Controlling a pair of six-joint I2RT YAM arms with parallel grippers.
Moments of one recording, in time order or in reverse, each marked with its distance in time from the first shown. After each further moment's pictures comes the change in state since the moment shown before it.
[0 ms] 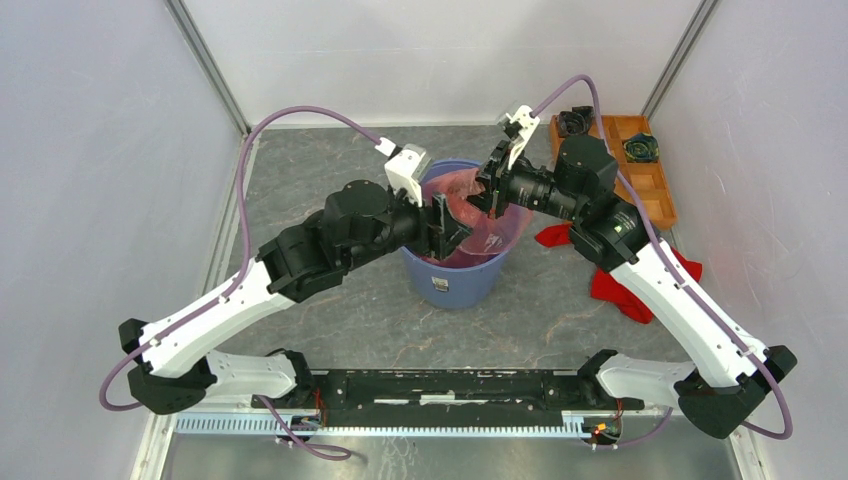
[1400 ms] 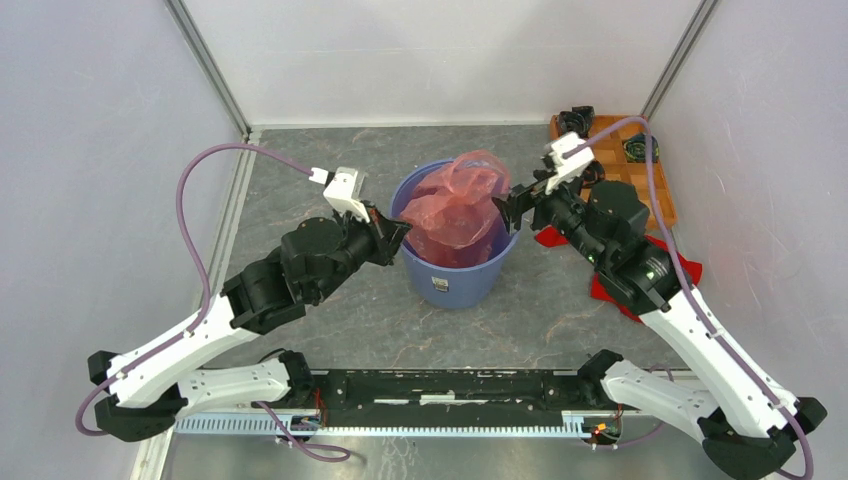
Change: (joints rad) left arm 0.000 -0.252 -0.256 0.060 -0.287 -0.077; right arm 0.000 -0.241 -0.212 -0.083 0.529 -0.292
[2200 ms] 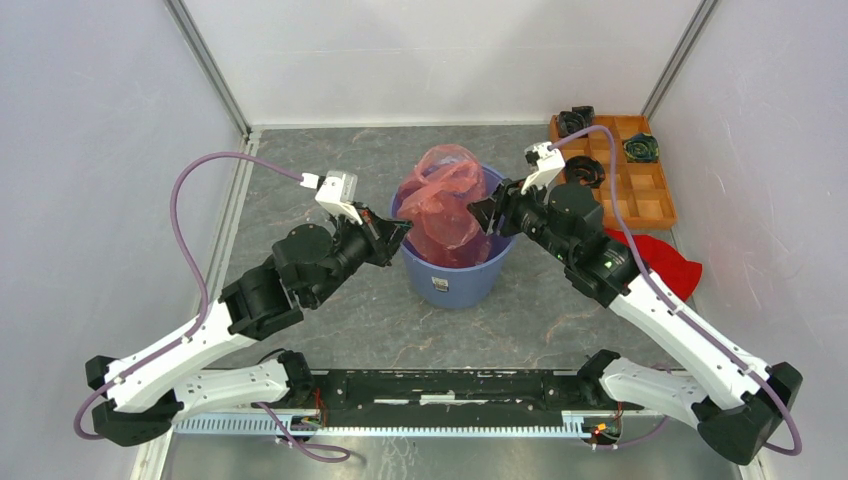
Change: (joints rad) left arm 0.000 -0.063 -0.085 0.114 0.013 -0.056; right arm 0.037 0.085 -0.145 0.173 -0.012 0.508
